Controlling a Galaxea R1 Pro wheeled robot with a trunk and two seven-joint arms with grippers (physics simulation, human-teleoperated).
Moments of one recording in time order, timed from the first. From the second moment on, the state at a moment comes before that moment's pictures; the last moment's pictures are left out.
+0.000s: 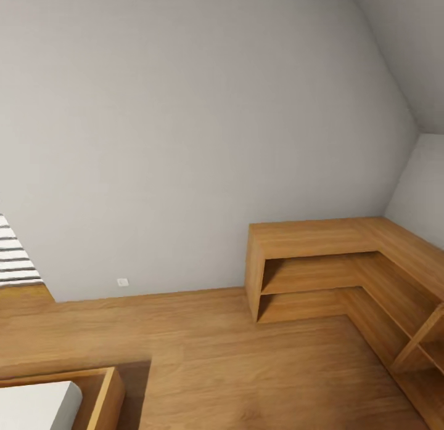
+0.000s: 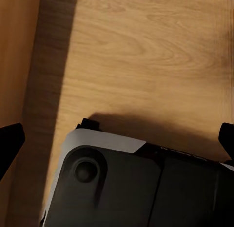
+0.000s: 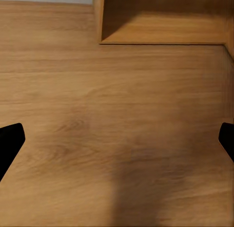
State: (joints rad) left arm 0.10 -0.07 0.26 -0.67 0.05 0.08 -0.07; right arm -0.13 0.03 1.00 -0.04 -0.78 -0.91 -0.31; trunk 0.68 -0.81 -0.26
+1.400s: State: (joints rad) left arm 0.10 -0.06 0.26 -0.67 0.06 0.08 -0.07; right arm -0.13 0.02 1.00 -0.04 -0.78 -0.91 -0.30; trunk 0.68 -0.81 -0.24
